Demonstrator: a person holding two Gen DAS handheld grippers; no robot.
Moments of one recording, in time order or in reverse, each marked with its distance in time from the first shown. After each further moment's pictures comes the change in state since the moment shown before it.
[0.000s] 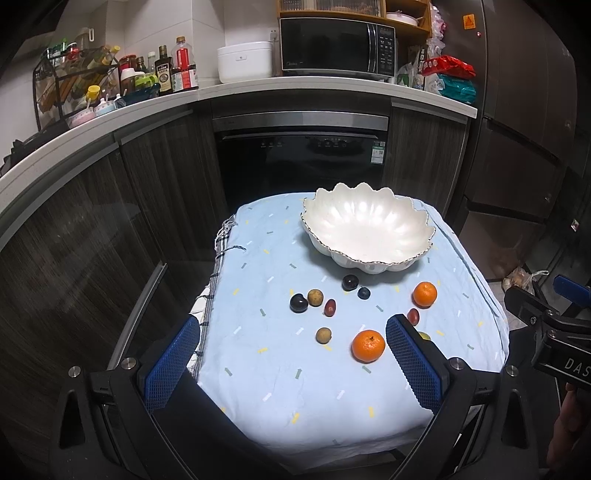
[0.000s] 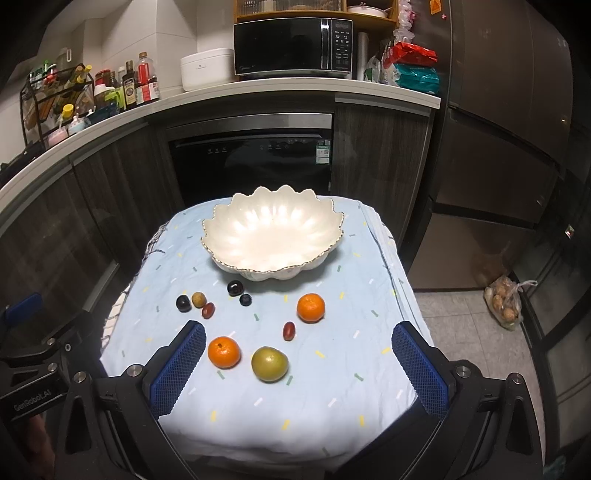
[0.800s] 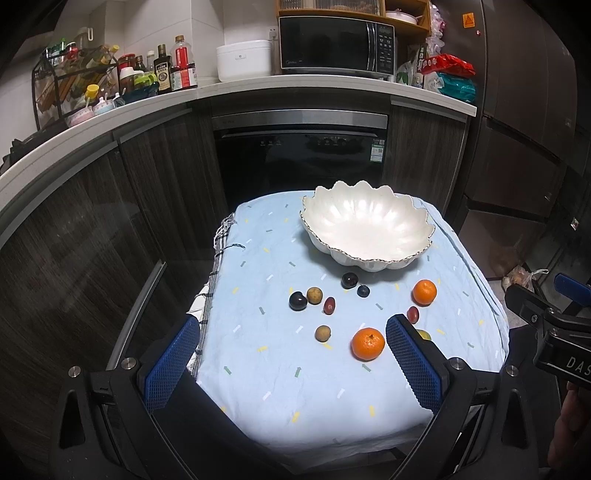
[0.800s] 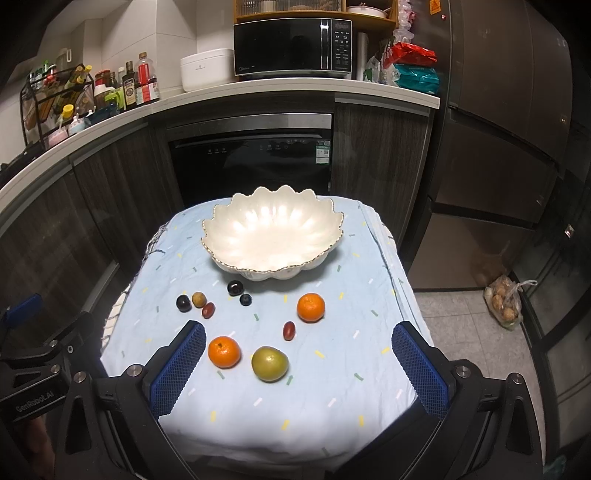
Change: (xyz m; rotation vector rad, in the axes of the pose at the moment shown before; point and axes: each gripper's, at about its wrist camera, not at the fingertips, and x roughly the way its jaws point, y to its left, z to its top) left arm 0.001 0.001 -0.002 0.003 0.003 -0.001; right arm 0.000 -0.001 0.000 0.002 -0.002 -0.001
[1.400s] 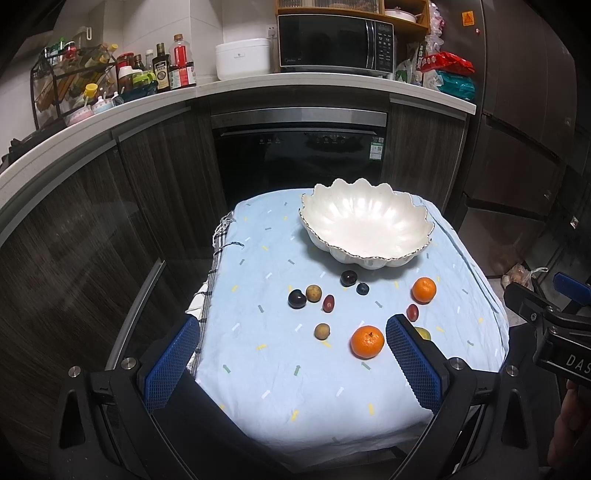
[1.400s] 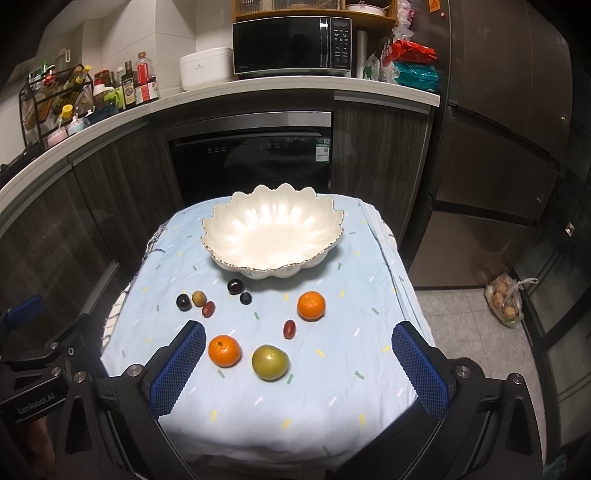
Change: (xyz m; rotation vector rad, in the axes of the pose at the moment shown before) left arm 0.003 -0.001 -0.002 0.005 0.006 0.000; right arm 0.002 0.000 -0.003 0.005 0.005 0.000
